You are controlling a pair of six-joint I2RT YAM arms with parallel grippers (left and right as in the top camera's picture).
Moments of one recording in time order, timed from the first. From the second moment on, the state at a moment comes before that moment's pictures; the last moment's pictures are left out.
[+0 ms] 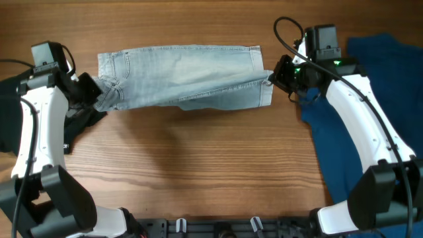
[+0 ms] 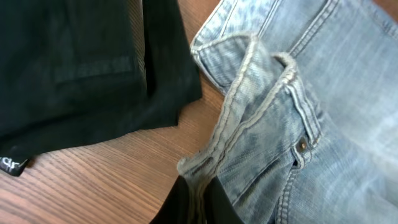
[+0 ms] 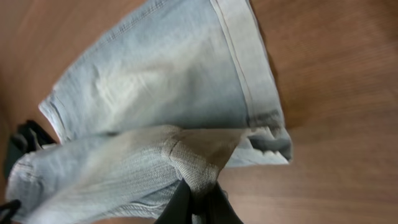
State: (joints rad) left arm 0.29 1.64 1.30 -0.91 0.05 -0.37; right arm 0.13 1.66 1.33 -0.75 -0.37 0.63
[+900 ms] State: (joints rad) left arm 0.25 1.61 1.32 -1.33 0.01 -0.40; right arm 0.10 1.54 1.34 -1.09 -0.35 0.49
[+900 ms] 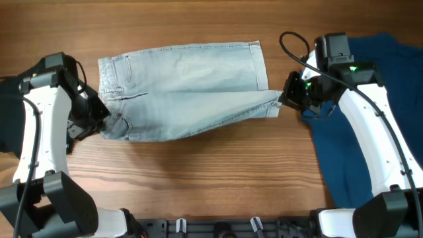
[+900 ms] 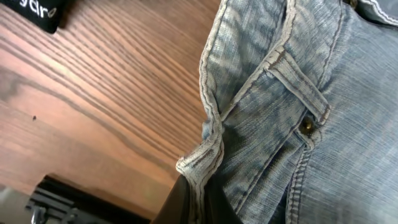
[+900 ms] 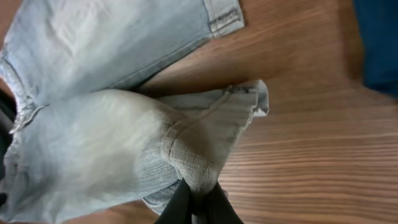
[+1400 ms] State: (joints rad) left arm 0.25 1.68 1.32 -1.39 0.03 -0.42; right arm 0.08 1.74 1.34 -0.97 -0.31 0.47
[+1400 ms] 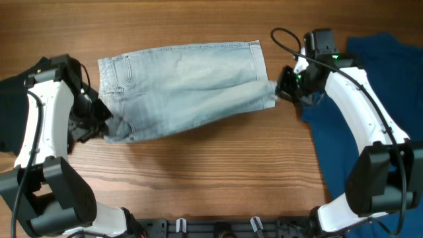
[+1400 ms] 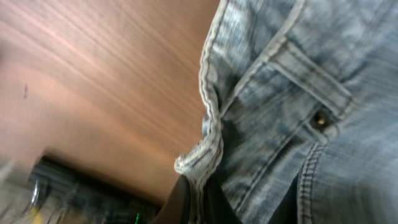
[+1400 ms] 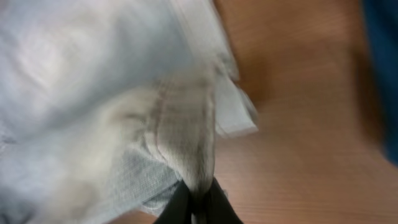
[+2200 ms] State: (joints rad) left arm 0.13 1.68 1.24 -0.99 -0.05 -0.50; right arm -0.05 1.72 1.35 -0.72 -0.40 0.34
